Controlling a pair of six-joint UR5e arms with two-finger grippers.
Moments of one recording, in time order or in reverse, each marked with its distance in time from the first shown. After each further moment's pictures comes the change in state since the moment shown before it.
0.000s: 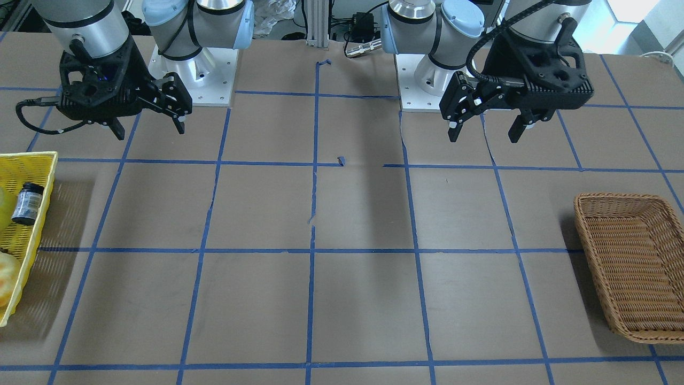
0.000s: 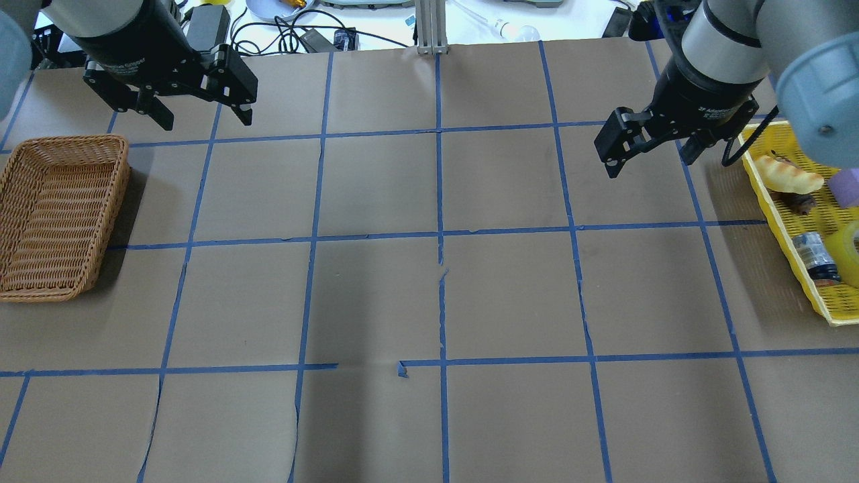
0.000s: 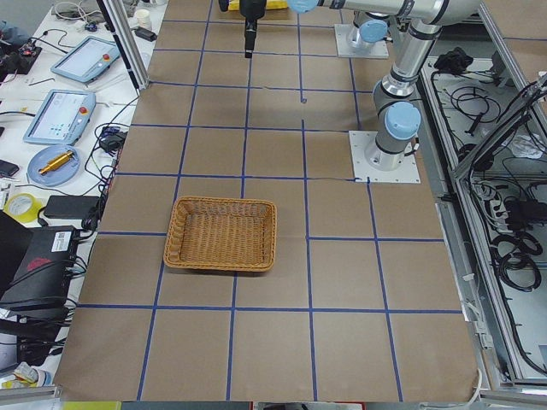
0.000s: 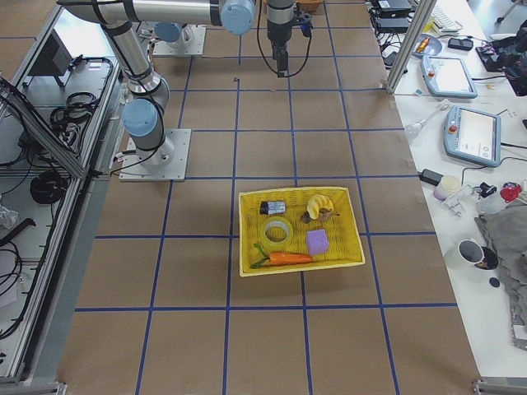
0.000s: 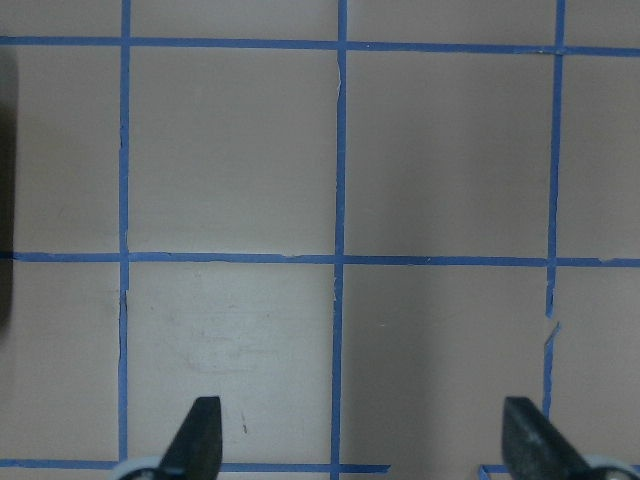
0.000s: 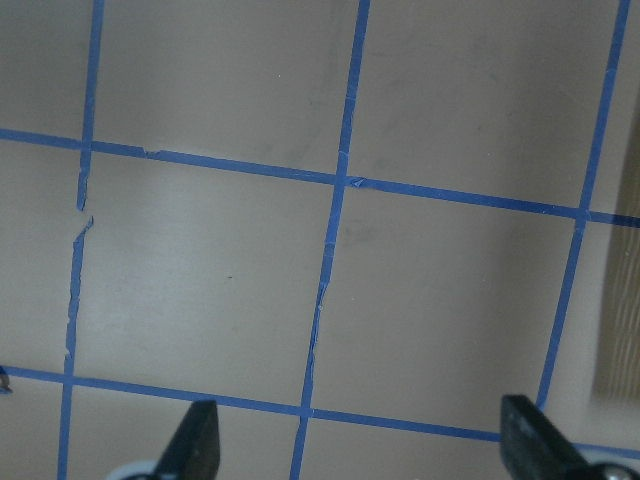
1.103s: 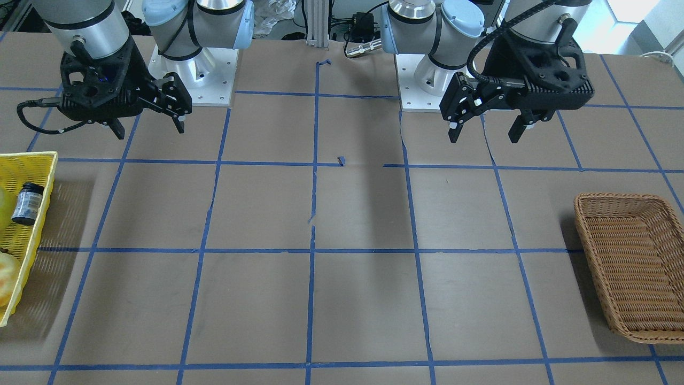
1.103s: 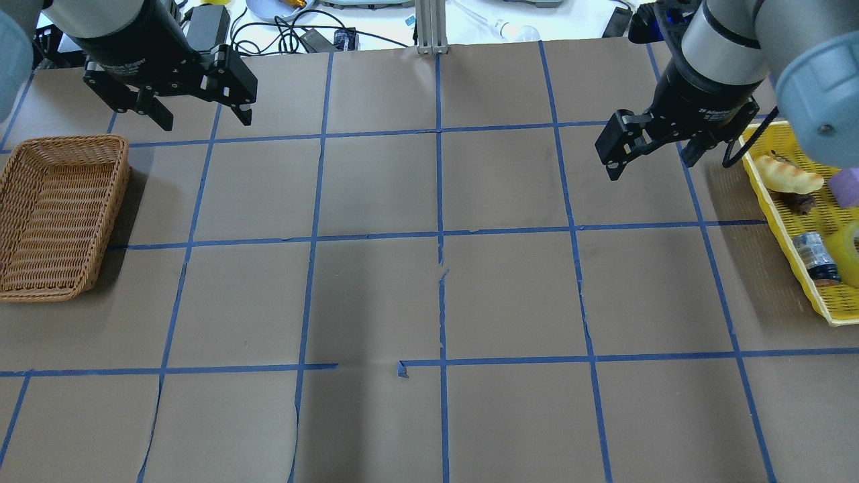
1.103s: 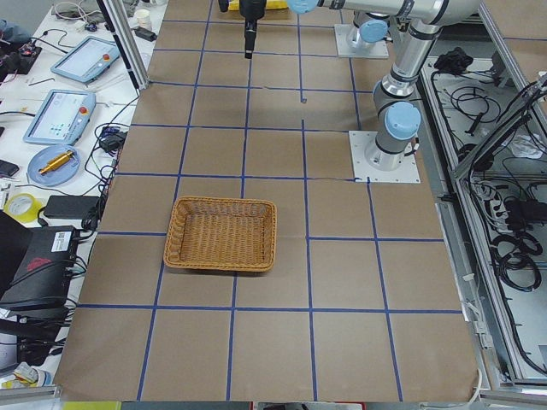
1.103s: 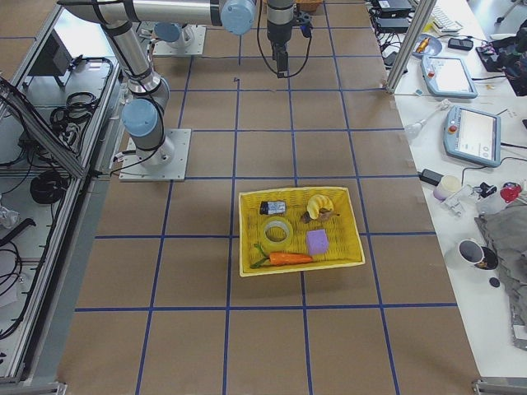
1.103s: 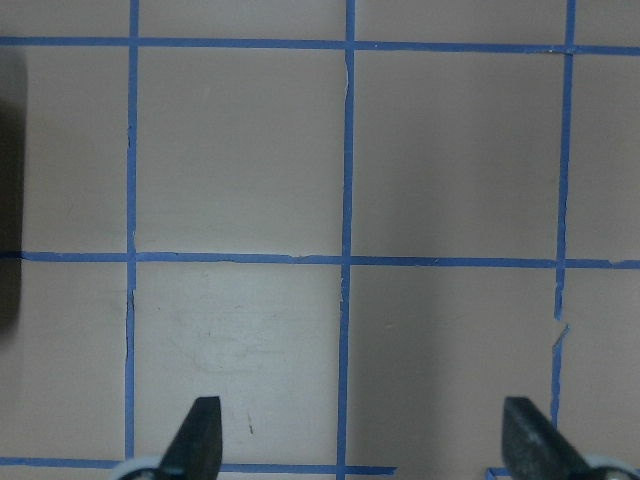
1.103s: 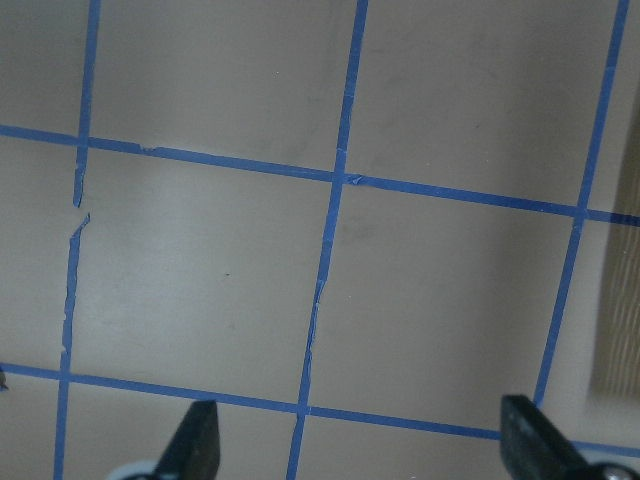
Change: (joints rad) left arm 0.001 0.000 -0.002 0.001 -0.004 -0.006; right arm 0.000 0.001 0.000 0.014 -0.005 -0.003
